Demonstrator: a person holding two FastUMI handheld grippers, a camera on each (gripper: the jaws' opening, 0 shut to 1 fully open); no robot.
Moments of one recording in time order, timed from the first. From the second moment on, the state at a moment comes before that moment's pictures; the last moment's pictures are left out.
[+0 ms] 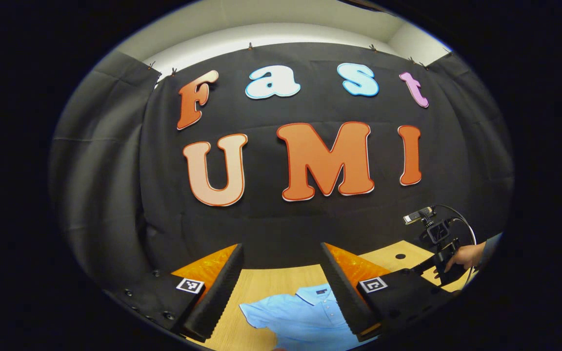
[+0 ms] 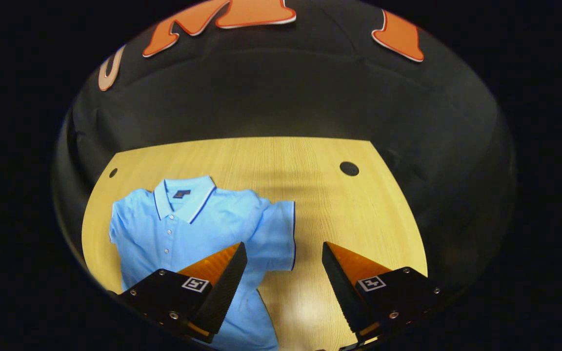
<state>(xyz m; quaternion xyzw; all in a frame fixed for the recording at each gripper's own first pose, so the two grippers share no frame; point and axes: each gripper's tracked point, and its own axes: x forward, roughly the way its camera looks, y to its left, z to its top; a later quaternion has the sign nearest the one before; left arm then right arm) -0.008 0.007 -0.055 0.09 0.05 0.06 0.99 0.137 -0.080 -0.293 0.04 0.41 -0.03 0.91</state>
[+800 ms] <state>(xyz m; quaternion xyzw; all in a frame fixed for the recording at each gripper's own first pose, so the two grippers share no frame) -0.014 0.007 -0.072 0.14 0.09 0.15 0.97 0.175 -0.088 -0.383 0.04 0.48 -0.01 0.87</state>
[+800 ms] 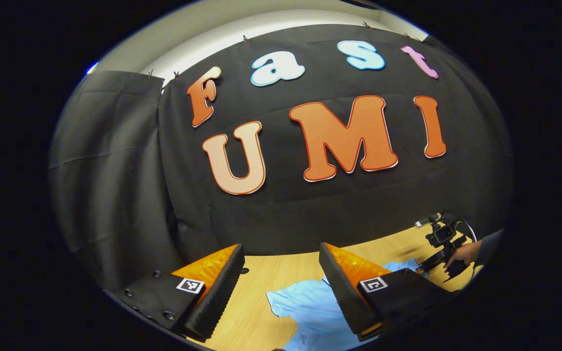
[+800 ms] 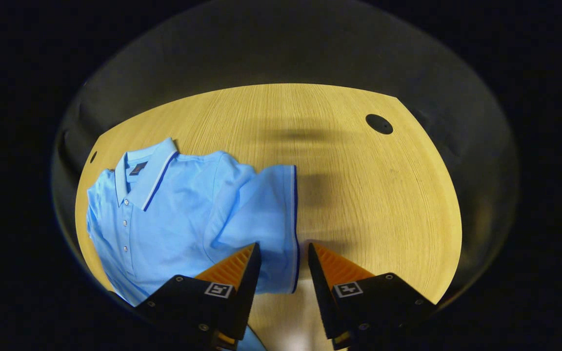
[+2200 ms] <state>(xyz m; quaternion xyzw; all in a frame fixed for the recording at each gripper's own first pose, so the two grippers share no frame) -0.030 0.006 -0.088 0.14 0.13 0.21 0.96 0.202 -0.073 -0.372 0.03 0.46 0.03 0.89</state>
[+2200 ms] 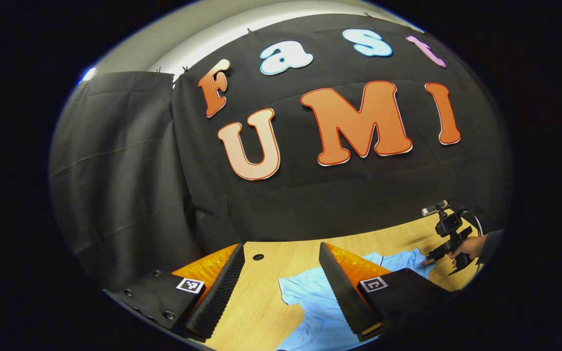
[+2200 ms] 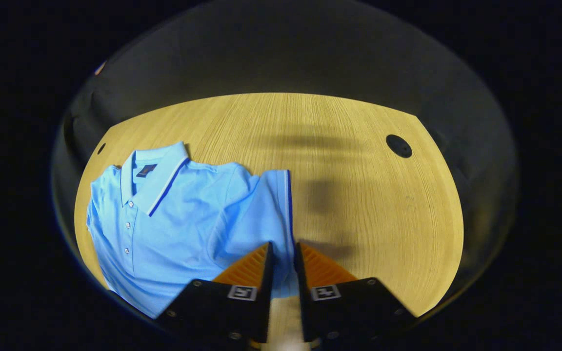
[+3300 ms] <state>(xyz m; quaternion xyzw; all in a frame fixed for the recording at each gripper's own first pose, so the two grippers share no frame) -0.027 0.011 -0.101 0.13 0.14 0.21 0.96 0.188 0.082 -0.306 0.02 0.35 0.23 0.91</state>
